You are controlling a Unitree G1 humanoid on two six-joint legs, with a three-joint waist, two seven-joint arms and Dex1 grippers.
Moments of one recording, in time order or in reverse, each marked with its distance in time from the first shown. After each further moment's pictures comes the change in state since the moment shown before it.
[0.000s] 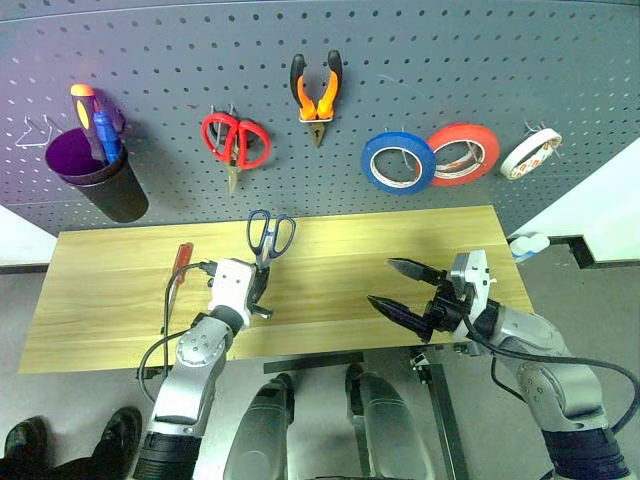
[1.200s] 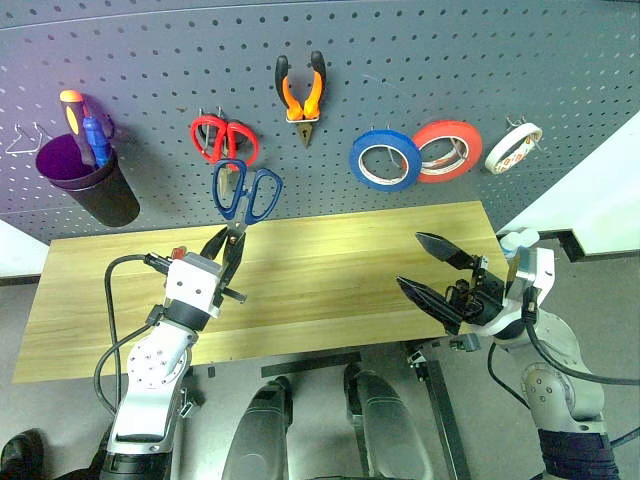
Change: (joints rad) left arm 0.058 0.087 0.098 -0.128 0.023 -0.400 -0.023; right arm 0.003 0.114 -0.128 0.060 0.172 -0.208 0.152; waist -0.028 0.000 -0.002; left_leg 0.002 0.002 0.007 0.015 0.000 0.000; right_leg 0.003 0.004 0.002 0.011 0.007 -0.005
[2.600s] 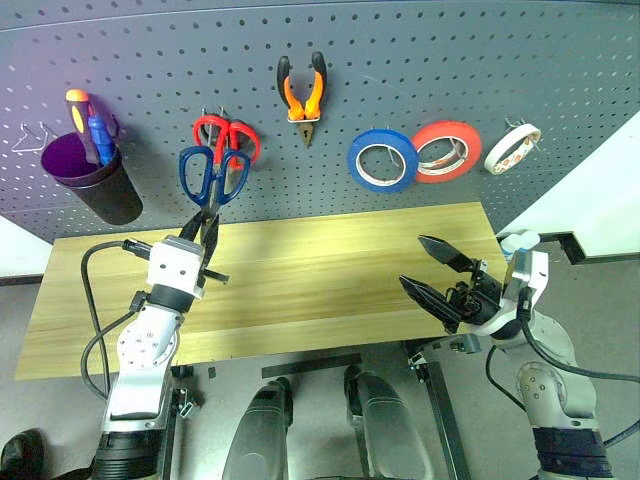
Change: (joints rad) left arm -0.108 0.028 0.072 0.132 0.025 -0.022 0.055; right arm -0.010 0.011 0.004 0.075 -0.023 -0.029 0.005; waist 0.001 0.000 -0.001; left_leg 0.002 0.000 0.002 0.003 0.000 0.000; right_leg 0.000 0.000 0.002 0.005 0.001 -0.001
